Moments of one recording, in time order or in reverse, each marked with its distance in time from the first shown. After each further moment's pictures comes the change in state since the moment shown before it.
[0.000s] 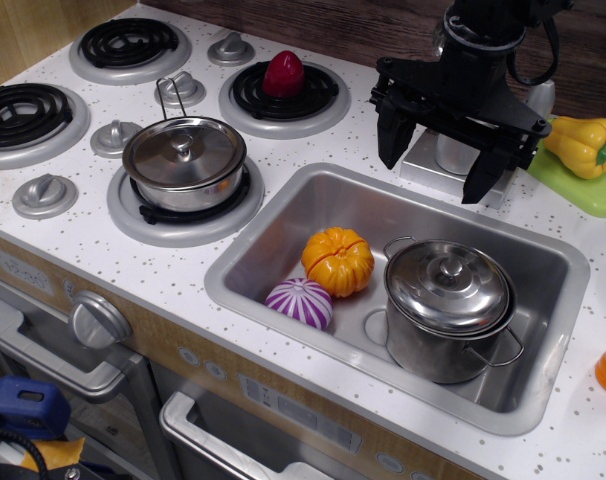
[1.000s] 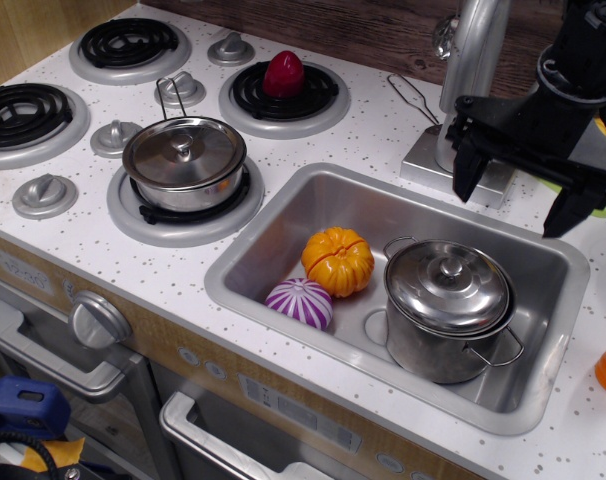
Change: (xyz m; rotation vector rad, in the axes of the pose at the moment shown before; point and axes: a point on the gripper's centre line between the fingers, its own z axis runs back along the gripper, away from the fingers) arm 0.008 -0.050 -0.004 0.000 -0.104 0.019
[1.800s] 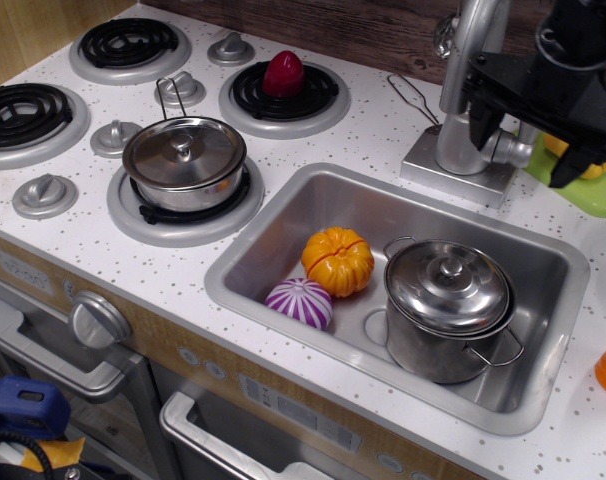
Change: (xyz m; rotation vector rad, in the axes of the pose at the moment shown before) arm 0.041 0.010 -0.005 -0.021 -0.142 -0.109
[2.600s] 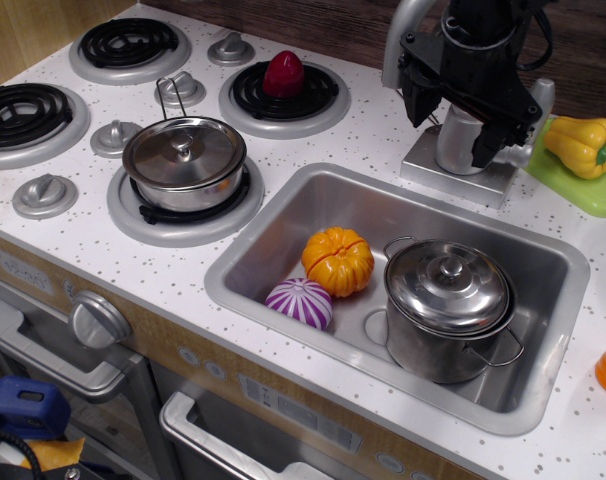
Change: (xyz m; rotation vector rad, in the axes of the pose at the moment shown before) arm -0.003 0.053 -0.013 -0.020 -0.004 -0.131
